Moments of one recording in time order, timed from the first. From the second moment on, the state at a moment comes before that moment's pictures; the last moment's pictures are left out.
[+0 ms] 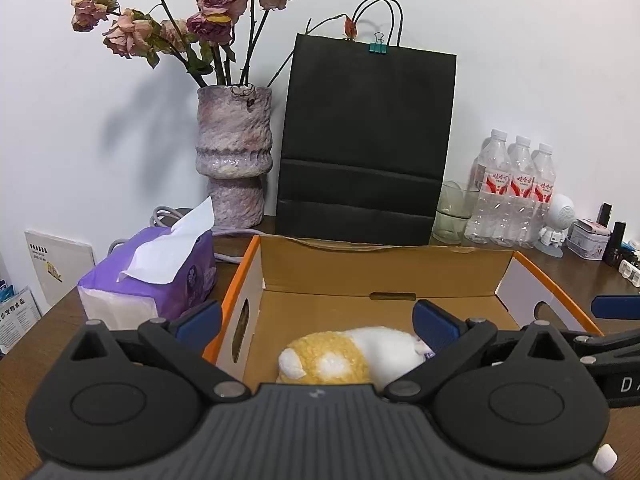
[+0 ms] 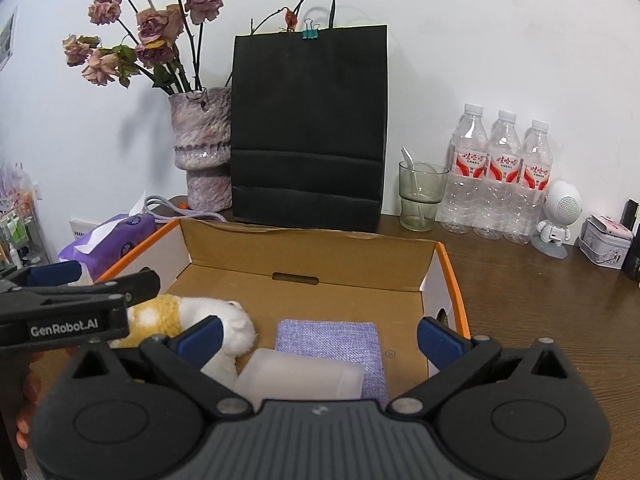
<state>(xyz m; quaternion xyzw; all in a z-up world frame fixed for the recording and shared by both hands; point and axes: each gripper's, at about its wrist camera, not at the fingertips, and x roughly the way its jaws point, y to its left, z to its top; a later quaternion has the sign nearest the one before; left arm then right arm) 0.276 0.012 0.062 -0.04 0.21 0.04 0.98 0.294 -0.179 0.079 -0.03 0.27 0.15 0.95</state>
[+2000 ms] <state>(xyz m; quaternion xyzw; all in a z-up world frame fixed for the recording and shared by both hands) 0.184 0.043 0.003 0.01 0.29 -0.02 0.96 0.207 -0.262 0.001 -0.05 0.32 0.08 0.94</state>
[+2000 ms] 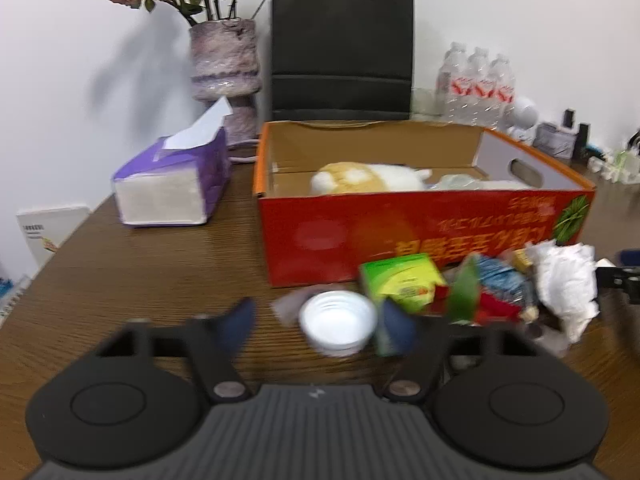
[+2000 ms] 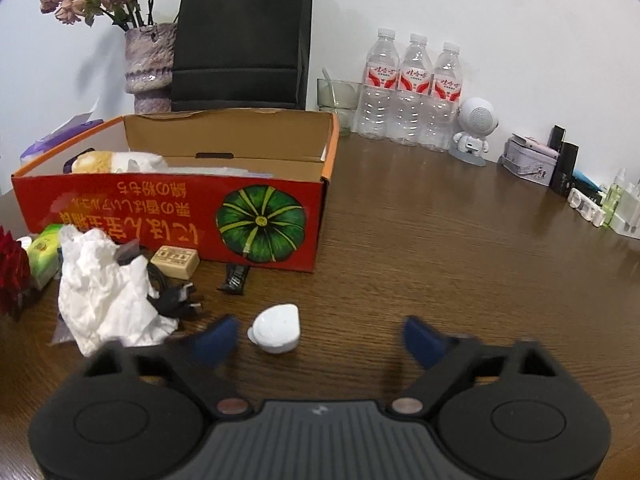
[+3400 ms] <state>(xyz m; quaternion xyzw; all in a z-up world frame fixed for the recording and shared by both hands) 0.185 0.054 0.000 -0.01 0.32 -0.04 0.95 0.184 -0.249 0.022 -0.02 0.27 0.13 0.95</state>
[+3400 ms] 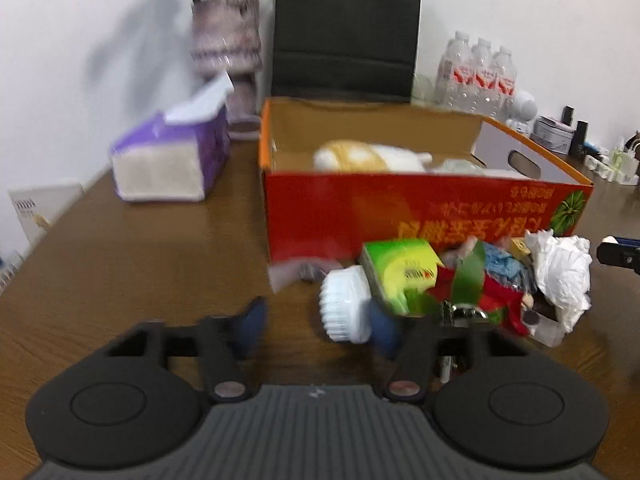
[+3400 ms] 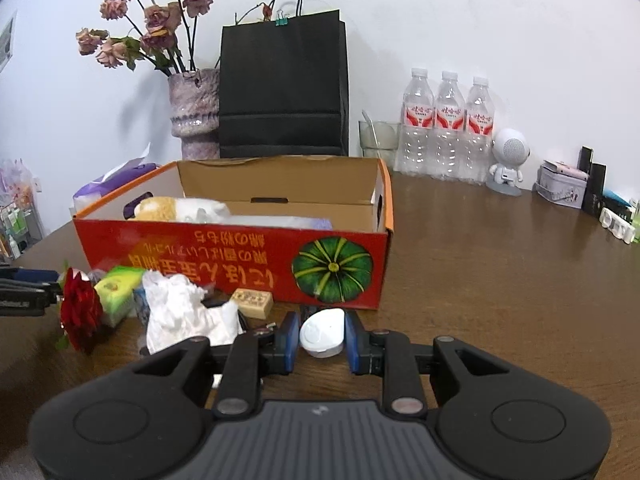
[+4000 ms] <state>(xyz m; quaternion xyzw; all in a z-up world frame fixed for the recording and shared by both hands) 0.167 0.045 0.064 -0.02 0.21 -0.04 0.98 0.186 -0.250 0.042 -0.01 0.24 0.13 0.96</state>
